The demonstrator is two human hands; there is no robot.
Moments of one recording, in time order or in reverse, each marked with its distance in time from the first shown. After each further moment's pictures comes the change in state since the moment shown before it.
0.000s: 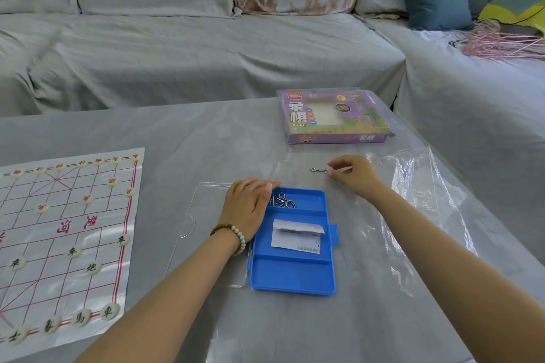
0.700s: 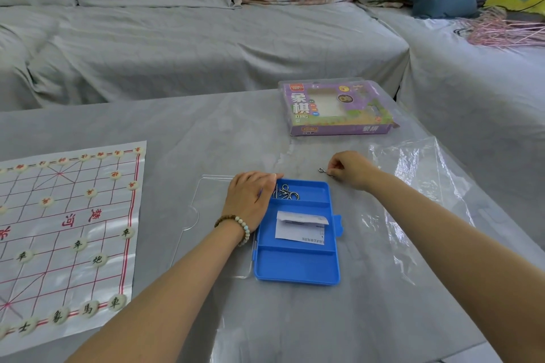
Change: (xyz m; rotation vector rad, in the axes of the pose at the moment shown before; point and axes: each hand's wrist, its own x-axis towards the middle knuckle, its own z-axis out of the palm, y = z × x) left_hand 0.003 -0.002 0.000 0.013 -0.002 0.013; right_hand 0.007 -0.011 0.004 -0.506 -0.242 -0.050
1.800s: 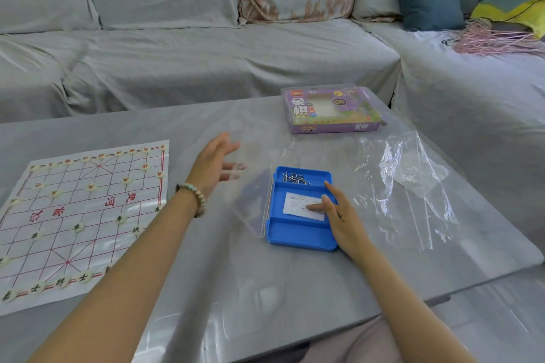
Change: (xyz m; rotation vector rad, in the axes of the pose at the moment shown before) left_hand -0.035 0.038 -0.119 -0.738 0.084 -0.398; right_hand -0.153 -0.035 0.083 0.777 0.233 -0.055
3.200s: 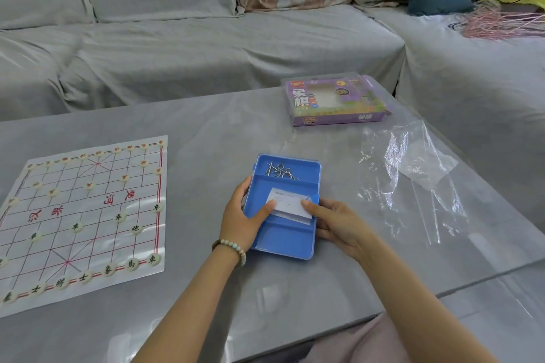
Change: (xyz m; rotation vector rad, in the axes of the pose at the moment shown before) left_hand -0.051 -0.082 0.049 0.104 0.060 0.045; right_hand -0.001 -0.027 0.008 0.609 -0.223 0.430
